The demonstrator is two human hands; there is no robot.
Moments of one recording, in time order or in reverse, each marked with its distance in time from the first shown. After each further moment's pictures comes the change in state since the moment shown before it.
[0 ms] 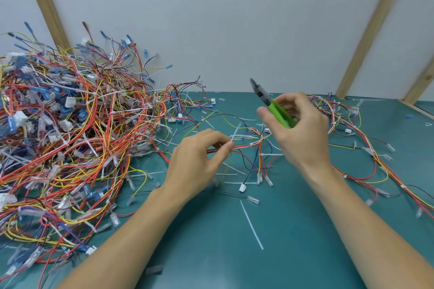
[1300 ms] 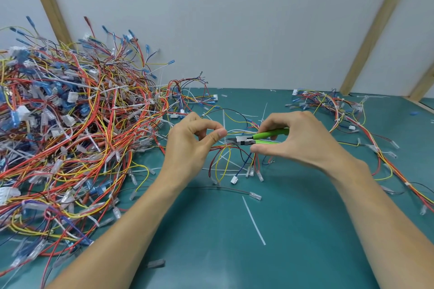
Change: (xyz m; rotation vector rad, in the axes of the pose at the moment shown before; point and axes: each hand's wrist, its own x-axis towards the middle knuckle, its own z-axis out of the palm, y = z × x) left_hand 0.012 0.006 -0.017 -0.210 0.105 -0.218; right_hand 0.010 0.002 -0.022 -0.295 -0.638 -0.044
